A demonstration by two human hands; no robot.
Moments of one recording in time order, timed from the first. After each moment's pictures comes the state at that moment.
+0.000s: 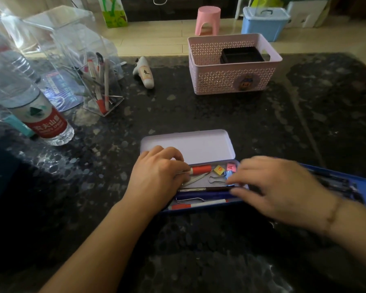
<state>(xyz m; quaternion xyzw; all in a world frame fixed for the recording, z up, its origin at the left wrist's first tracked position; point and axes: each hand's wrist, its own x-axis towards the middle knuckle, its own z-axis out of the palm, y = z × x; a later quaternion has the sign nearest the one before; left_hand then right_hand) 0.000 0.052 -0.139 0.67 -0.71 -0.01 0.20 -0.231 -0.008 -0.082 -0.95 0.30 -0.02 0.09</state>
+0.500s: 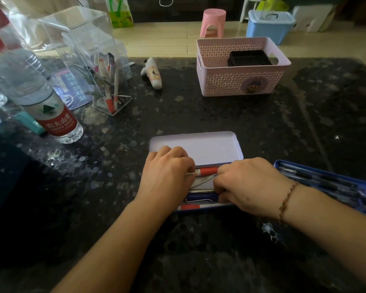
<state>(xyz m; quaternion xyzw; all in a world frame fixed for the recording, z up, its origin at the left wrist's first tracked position) -0.008 0.056 -0.132 0.72 -0.67 -0.01 0.18 -0.174 -0.012 -0.092 -0.95 0.26 0.14 0.04</state>
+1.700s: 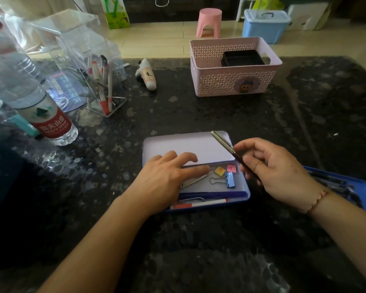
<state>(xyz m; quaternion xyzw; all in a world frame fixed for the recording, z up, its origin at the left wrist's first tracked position) 0.004 0.048 -0.136 0.59 -0.81 -0.04 0.02 -0.224 -0.025 -0.097 -0.75 0.47 -0.19 0.42</state>
